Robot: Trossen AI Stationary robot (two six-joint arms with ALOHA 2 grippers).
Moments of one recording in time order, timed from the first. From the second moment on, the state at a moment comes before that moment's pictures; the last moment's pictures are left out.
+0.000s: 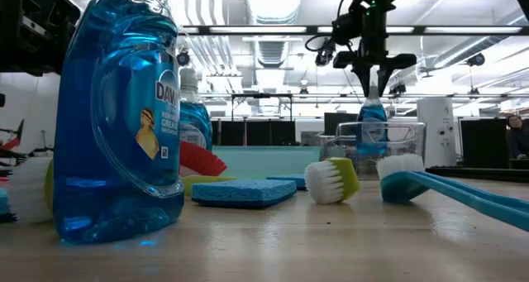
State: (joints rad) left arm -0.06 0.02 0.01 0.04 -0.12 -0.01; right arm -0.86 1.79 1.83 -1.48 0.08 0.69
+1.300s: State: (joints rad) left arm -0.06 0.02 0.01 0.04 -0.12 -0.01; right arm -0.83 1.78 1.61 -1.30 0.07 0.71
